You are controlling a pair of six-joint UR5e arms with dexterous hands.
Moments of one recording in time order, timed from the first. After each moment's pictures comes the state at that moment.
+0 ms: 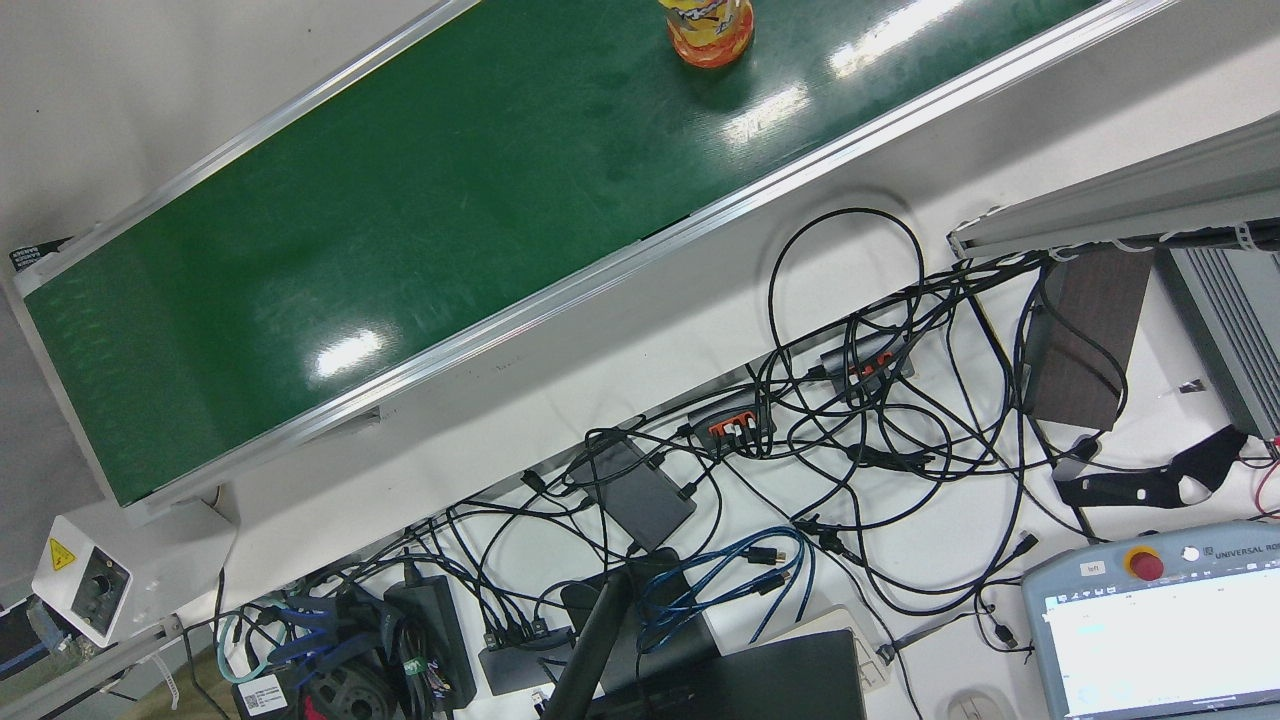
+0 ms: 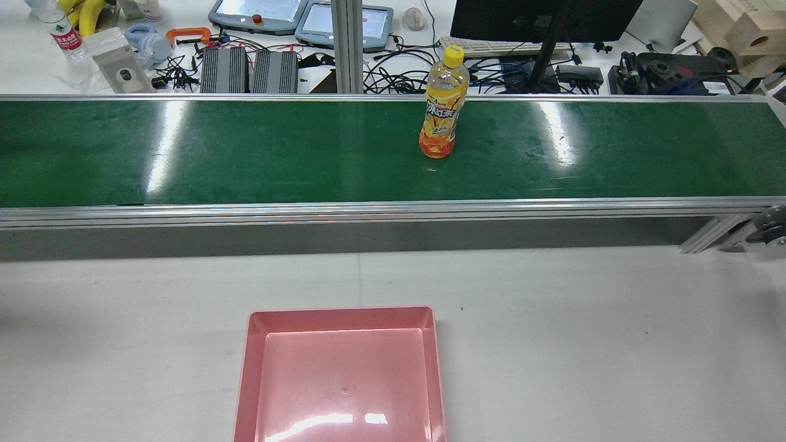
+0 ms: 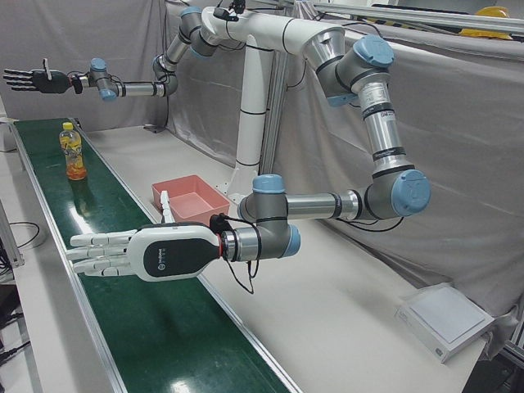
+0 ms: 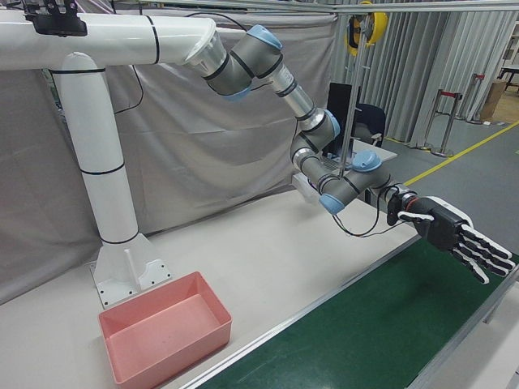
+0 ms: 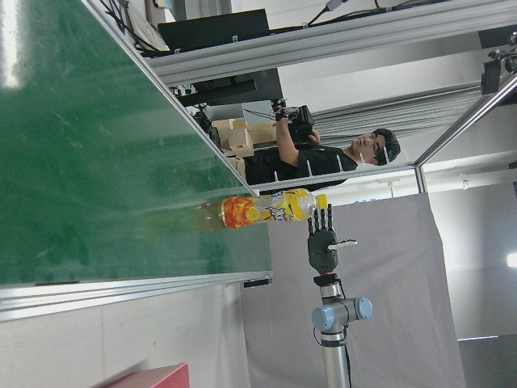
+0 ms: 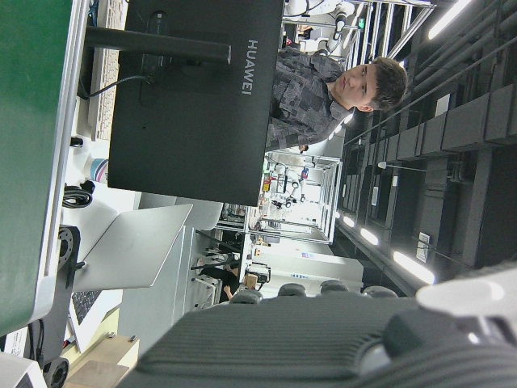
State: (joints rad) left arm -1.31 -1.79 -1.66 0.01 1.51 0.21; right arm 1.56 -1.46 1.54 -3.27 -1.58 -0.10
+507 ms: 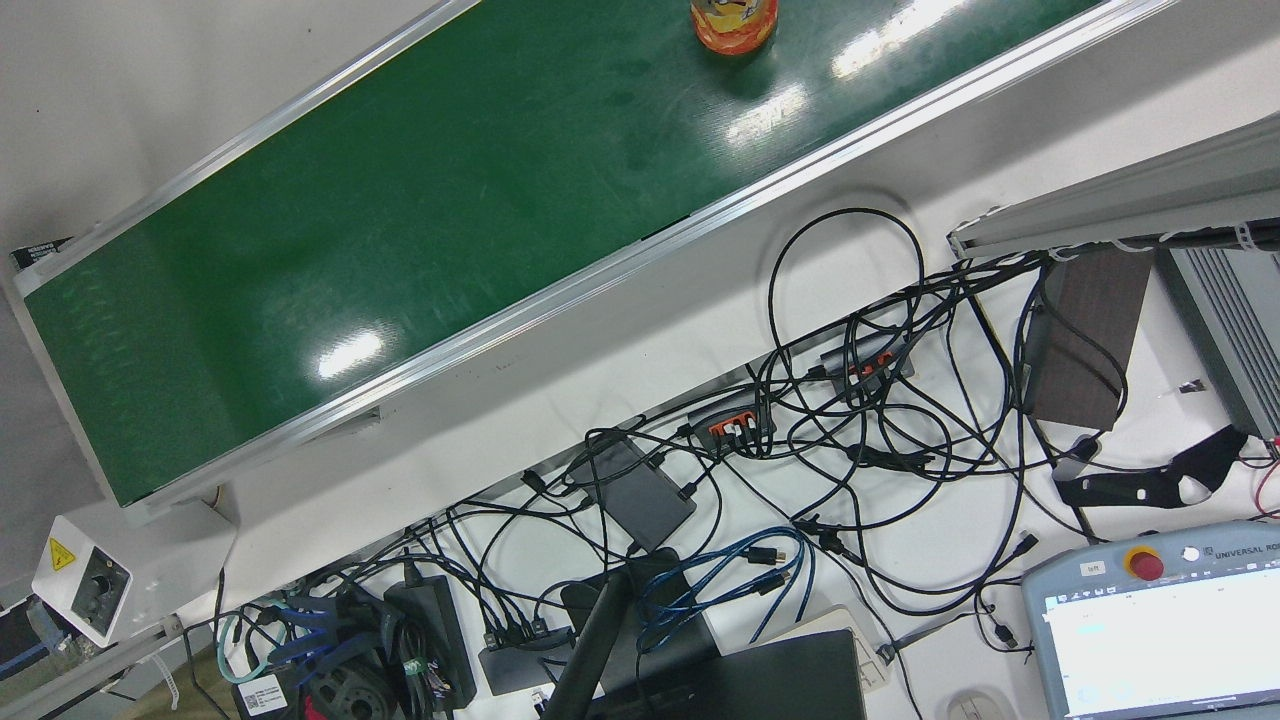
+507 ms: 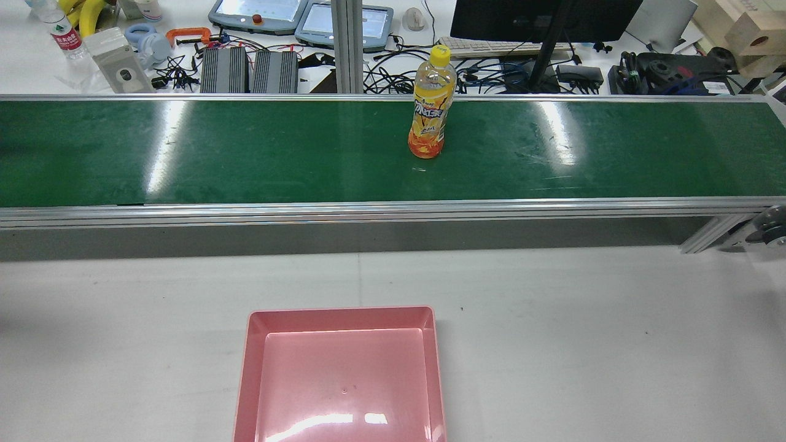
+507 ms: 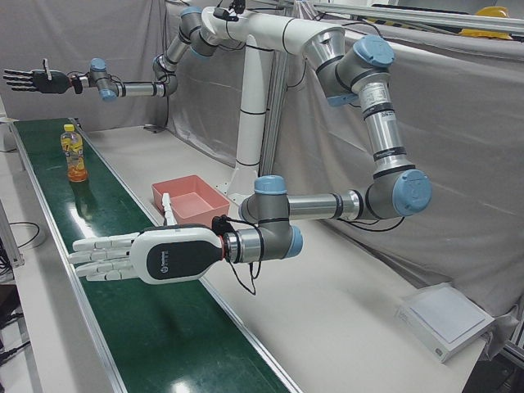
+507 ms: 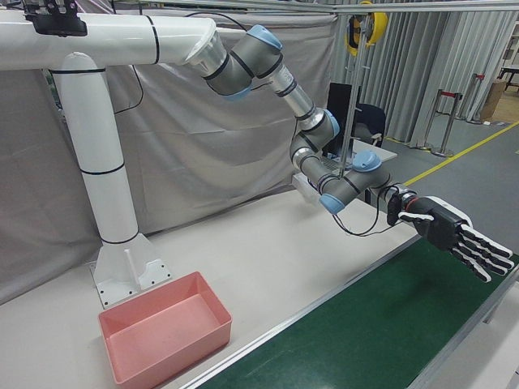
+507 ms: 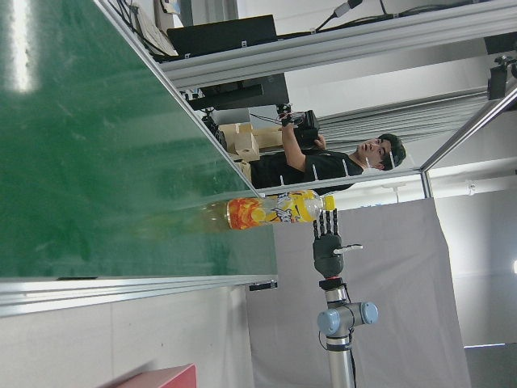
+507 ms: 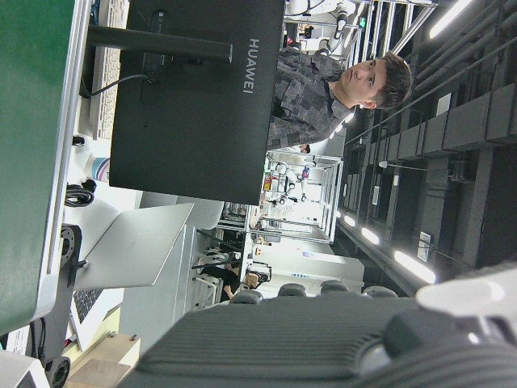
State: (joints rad) left arm -1.31 -1.77 -1.66 0.01 1.50 0.22; right arm 1.56 -1.46 1.54 -3.27 -1.58 -0.10
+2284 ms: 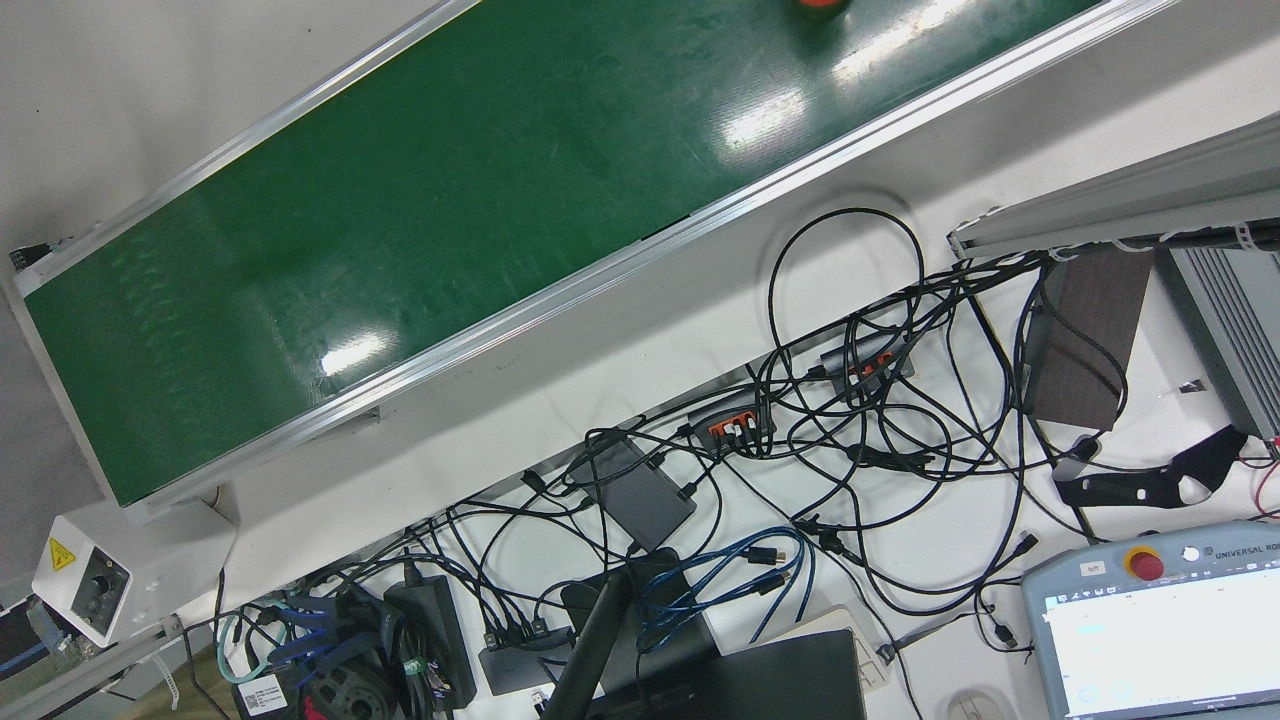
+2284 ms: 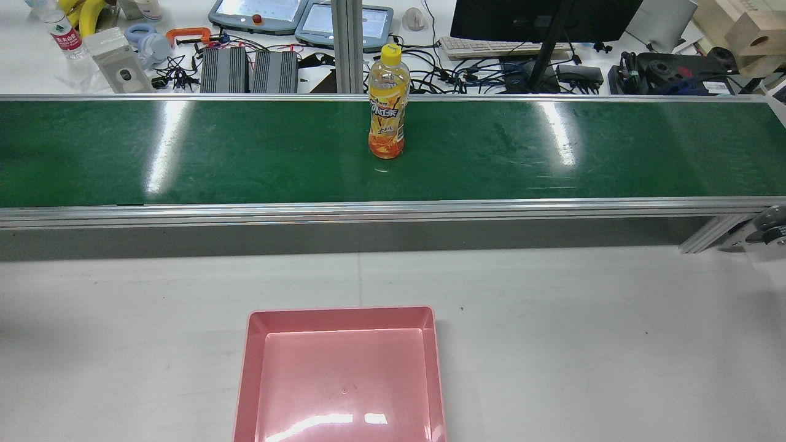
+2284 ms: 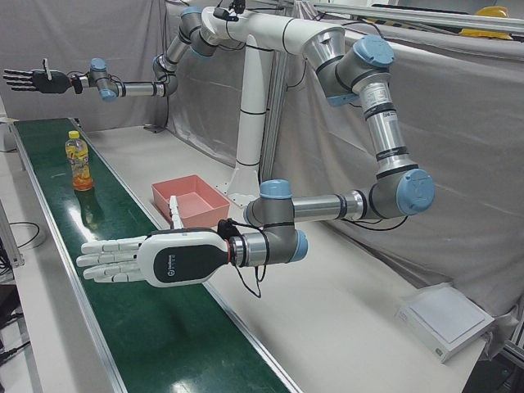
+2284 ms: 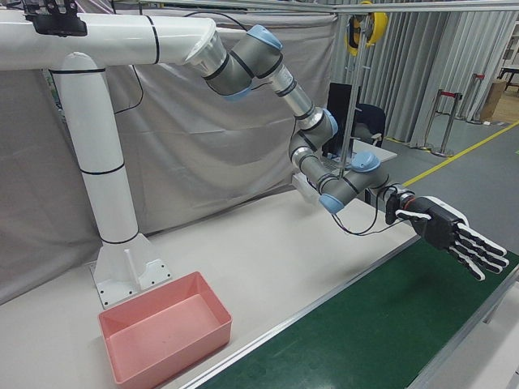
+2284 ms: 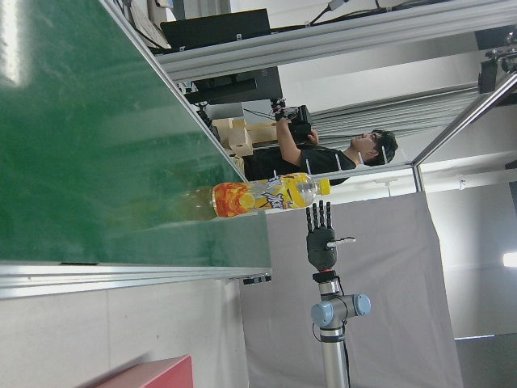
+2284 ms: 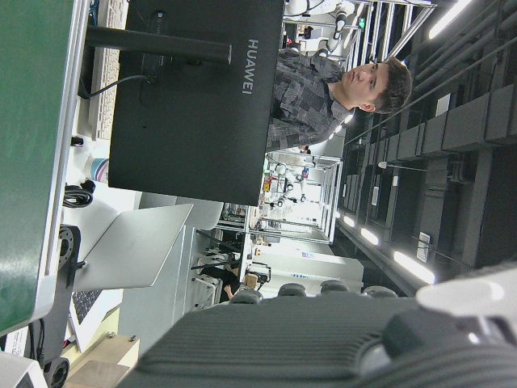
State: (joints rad) left arm -1.30 -1.75 -1.66 -0.03 1.50 0.20; right arm 1.56 -1.46 1.54 -3.27 -1.58 -0.10
